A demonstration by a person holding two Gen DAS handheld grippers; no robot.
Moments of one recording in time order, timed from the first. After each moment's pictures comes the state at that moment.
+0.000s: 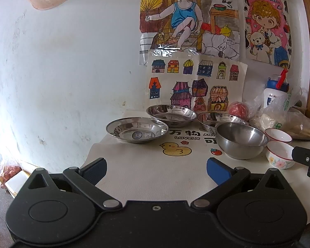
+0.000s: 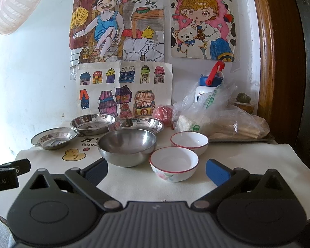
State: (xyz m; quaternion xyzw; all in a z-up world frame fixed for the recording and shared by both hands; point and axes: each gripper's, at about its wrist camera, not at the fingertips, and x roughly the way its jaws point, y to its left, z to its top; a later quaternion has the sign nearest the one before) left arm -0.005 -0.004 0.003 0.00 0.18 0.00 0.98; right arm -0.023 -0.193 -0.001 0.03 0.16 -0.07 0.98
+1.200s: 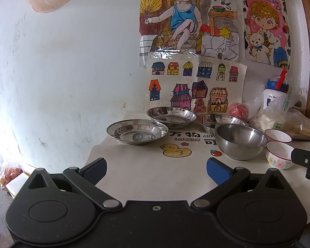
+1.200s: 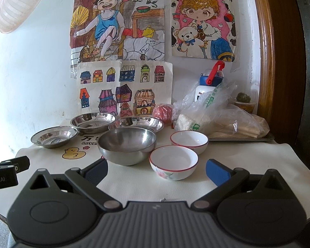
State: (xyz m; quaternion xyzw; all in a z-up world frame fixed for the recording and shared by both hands) left arm -0.005 -0.004 0.005 0.00 0.17 0.00 0.98; right arm -0.023 -0.191 0.002 0.03 0.16 -0.07 0.98
